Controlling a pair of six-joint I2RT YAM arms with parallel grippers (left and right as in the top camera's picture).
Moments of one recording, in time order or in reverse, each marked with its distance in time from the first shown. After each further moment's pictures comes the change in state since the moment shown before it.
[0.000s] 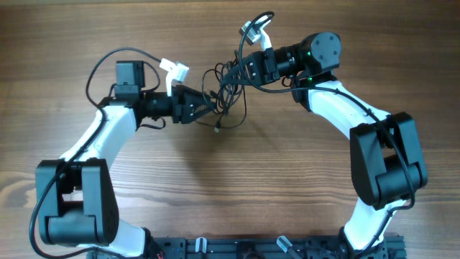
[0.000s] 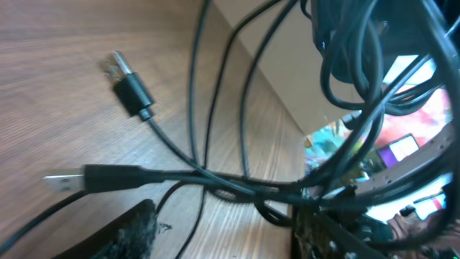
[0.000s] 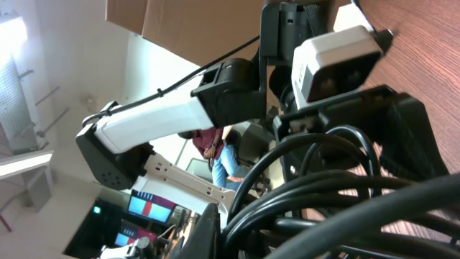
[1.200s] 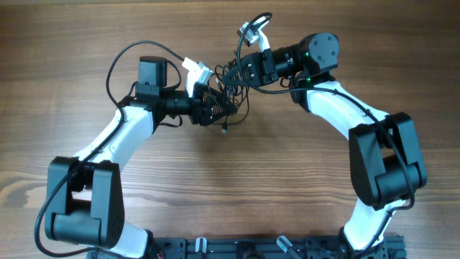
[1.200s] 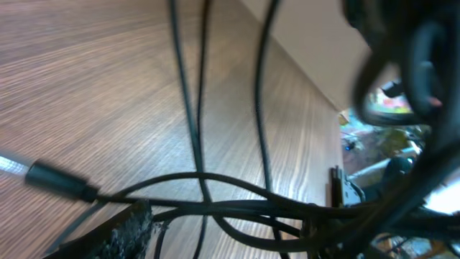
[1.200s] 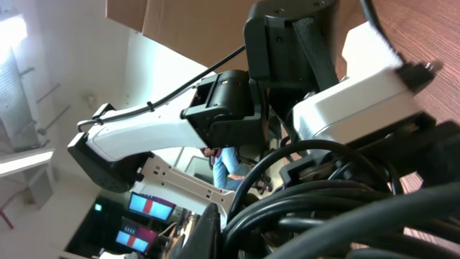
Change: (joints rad) left arm -0.153 0.000 0.000 0.136 -0.159 -0.007; right arm 0.011 0.000 0.000 -0.003 0.000 -0.004
